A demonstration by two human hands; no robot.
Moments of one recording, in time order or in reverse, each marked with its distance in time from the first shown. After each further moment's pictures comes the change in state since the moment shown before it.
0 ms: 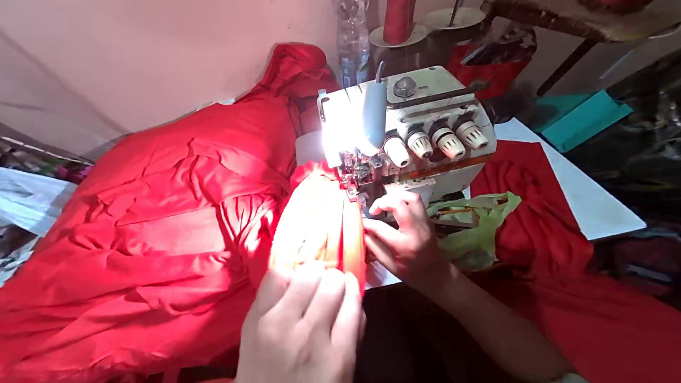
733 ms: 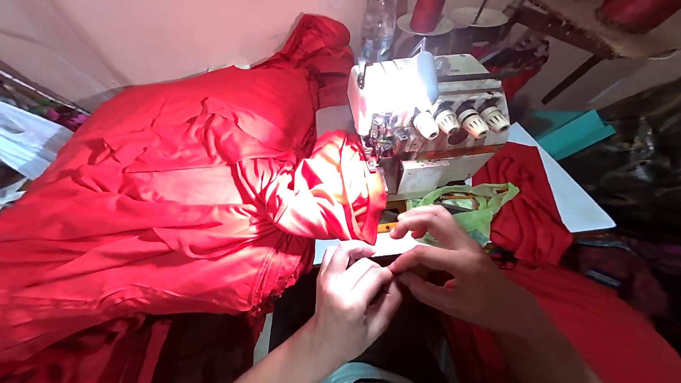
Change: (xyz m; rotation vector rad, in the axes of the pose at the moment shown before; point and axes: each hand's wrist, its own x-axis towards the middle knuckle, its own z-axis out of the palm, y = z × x) left_hand -0.059 0.040 0.079 -0.685 0.364 -0.250; right_hand -0.006 -0.041 -0.080 0.439 -0.440 0.030
